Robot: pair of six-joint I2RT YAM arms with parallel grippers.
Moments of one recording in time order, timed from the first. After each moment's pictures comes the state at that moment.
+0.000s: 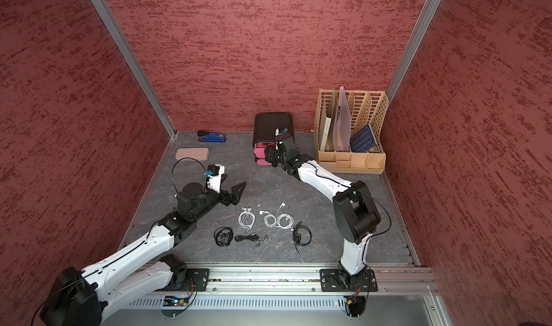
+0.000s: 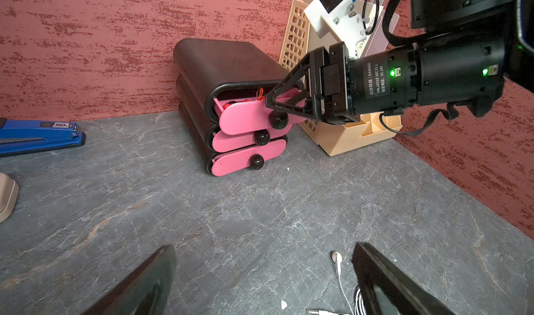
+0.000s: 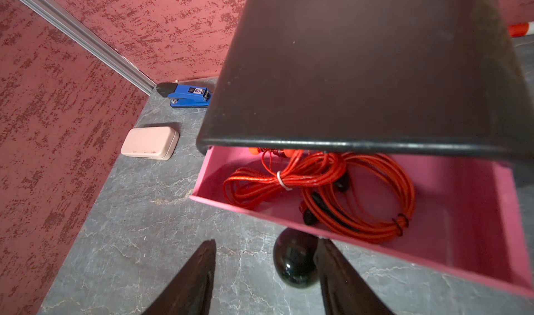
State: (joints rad) left arm -0.54 0.95 0.47 0.26 0.05 -0.20; right arm 0.53 1.84 1.43 -0.13 -0.01 0.51
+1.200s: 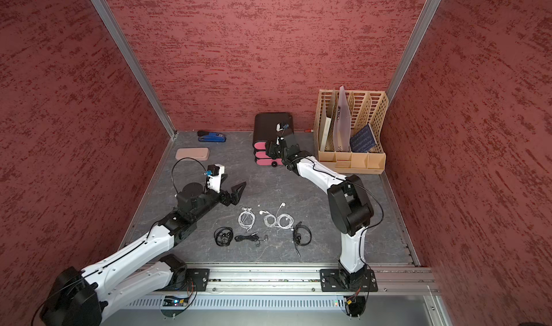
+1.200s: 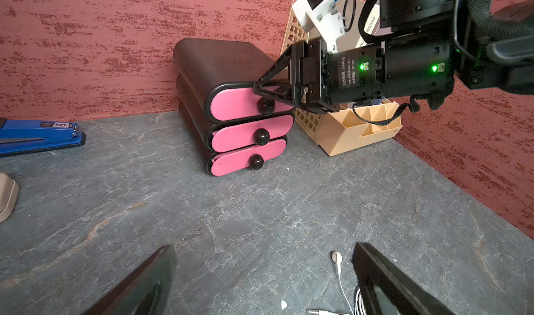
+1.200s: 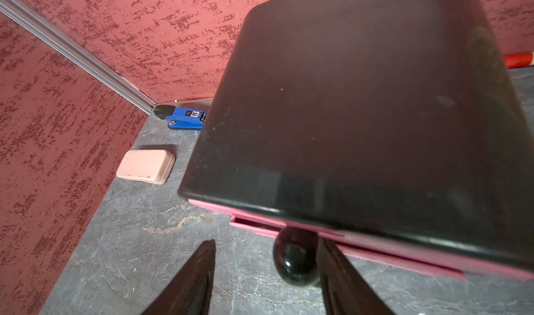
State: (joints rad) left arm -0.54 0.95 0.47 0.26 0.05 -0.20; right arm 0.50 1.90 1.45 -0.04 -0.04 0.49
